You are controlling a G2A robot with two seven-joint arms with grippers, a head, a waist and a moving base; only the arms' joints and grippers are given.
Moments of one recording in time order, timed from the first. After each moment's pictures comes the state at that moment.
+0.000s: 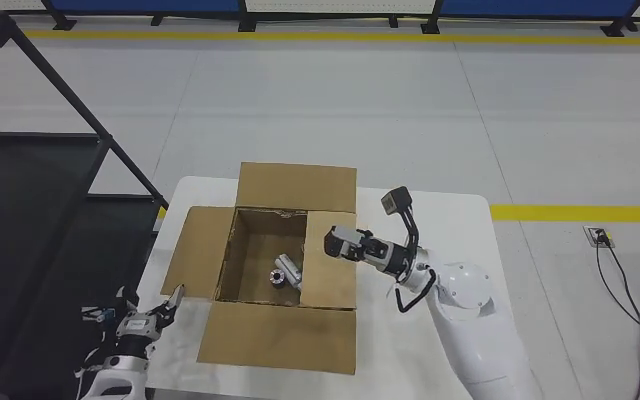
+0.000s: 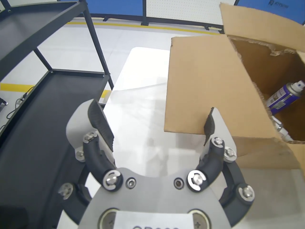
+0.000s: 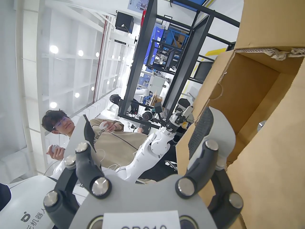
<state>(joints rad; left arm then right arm) 1.62 -1.19 -1.75 -1.72 1.10 -0.11 0.13 -0.87 -1.44 1.32 -1.41 0.20 -0.27 0.97</state>
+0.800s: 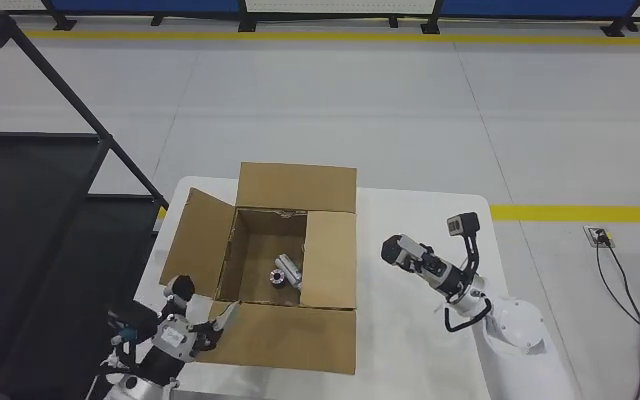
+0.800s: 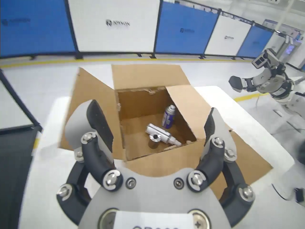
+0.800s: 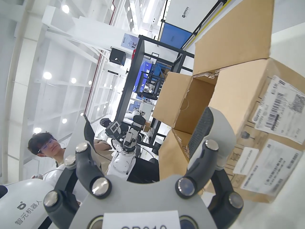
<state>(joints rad) 1.71 -1.19 -1.68 -2.17 0.97 -0.33 -0.16 -1.12 -1.36 1.56 -1.53 0.19 -0.39 0.94</state>
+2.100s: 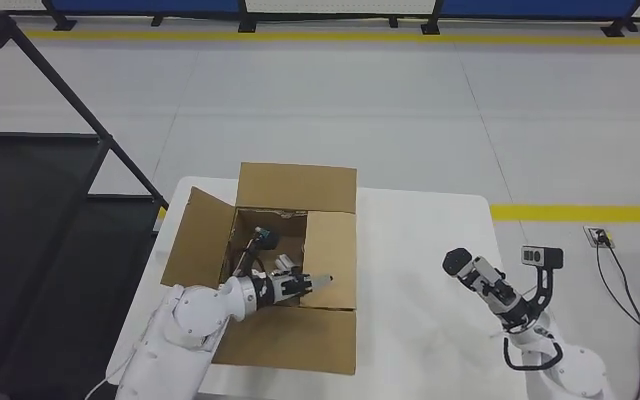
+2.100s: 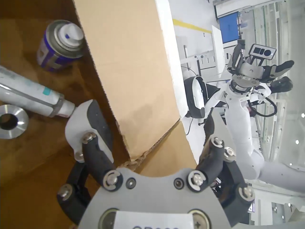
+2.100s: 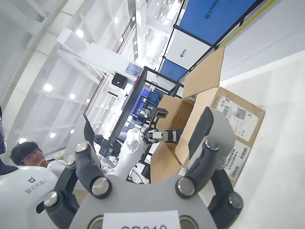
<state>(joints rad) 0.97 -1.23 -1.22 -1.53 0.27 -0.11 -0.93 -1.27 -1.30 1.76 -1.54 0.34 -0.58 0.93</state>
